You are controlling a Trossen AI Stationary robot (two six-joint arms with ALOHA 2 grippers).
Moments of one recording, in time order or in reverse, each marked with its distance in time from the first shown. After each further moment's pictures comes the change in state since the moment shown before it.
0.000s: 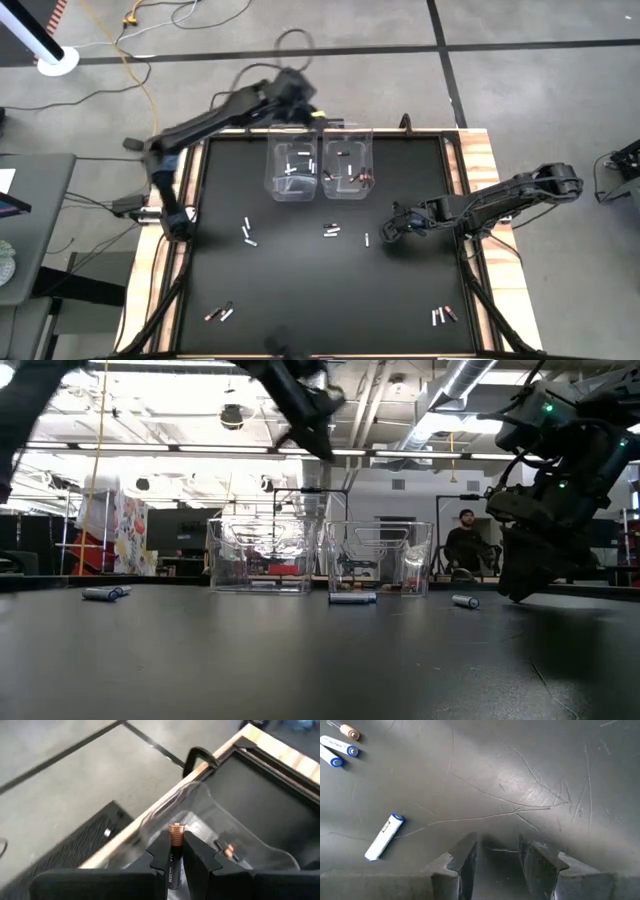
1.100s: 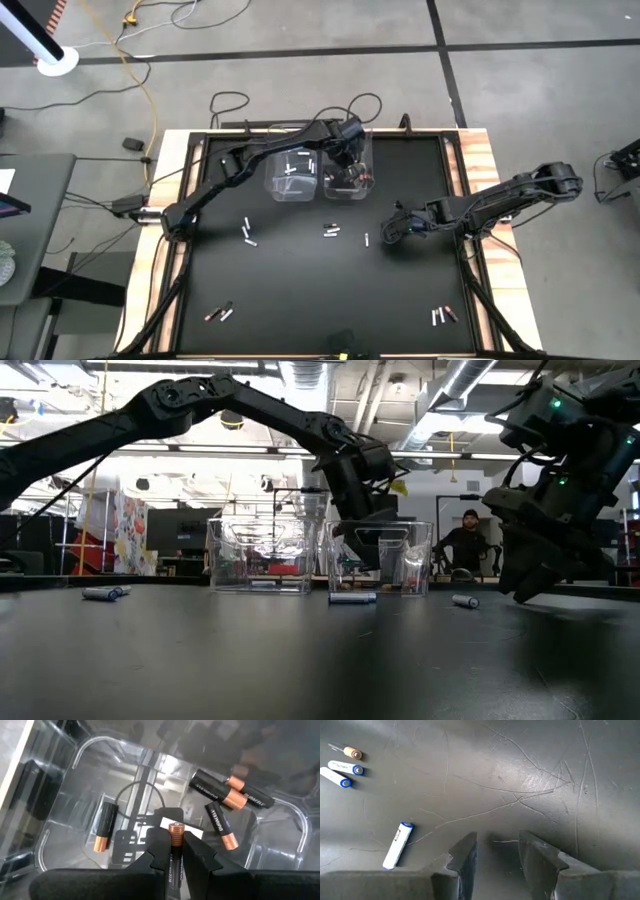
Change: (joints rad) left arm -0.102 0.636 0.402 -0.175 0.132 0.288; right arm 0.045 0.000 0.000 -0.001 -0.006 0.210
